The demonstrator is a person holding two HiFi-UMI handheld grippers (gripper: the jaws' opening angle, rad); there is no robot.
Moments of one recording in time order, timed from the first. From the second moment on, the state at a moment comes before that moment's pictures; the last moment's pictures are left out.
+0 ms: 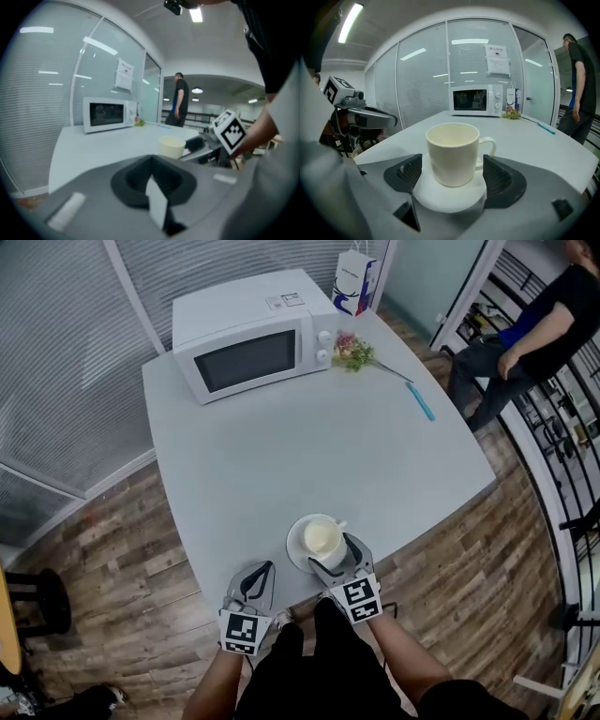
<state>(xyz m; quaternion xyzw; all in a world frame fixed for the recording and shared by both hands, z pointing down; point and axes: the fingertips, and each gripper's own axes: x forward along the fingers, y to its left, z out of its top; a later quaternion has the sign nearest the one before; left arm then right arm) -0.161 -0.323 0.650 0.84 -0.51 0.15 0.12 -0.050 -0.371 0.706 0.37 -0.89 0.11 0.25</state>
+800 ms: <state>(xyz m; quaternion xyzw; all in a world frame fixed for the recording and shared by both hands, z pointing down) -0.181 -0.327 0.664 0.81 -0.54 0.16 0.14 -0.066 -0.387 0.711 0.38 -0.89 0.09 0.25</state>
